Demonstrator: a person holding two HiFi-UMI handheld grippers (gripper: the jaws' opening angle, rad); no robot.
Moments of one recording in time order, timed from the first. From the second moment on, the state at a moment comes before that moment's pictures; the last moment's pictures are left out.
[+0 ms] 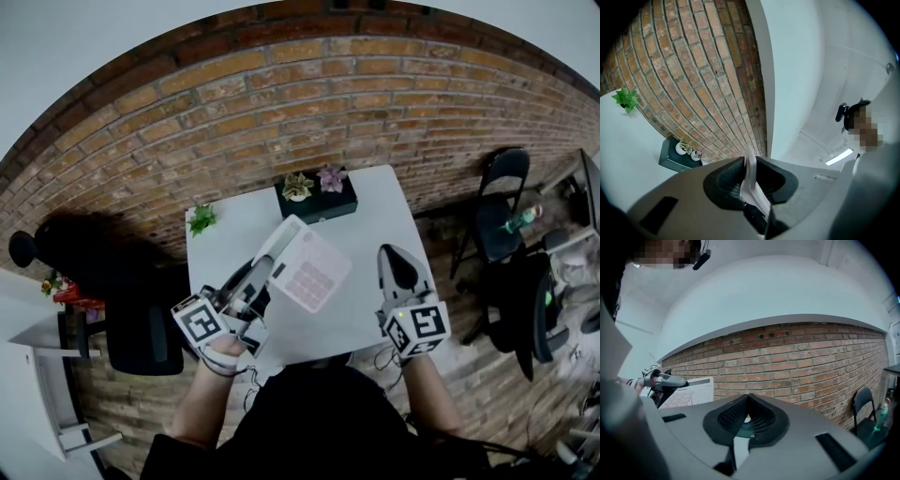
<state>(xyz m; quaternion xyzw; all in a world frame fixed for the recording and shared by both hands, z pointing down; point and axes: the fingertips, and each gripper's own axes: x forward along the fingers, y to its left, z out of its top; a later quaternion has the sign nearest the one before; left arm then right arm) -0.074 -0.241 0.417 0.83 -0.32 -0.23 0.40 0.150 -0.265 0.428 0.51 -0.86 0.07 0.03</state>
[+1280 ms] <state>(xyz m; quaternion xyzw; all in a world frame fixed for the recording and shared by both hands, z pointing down) -0.074 -0.238 0.420 0.81 -0.35 -0.24 0.40 0.139 -0.273 0.424 0.47 -0.88 0.05 0.05</state>
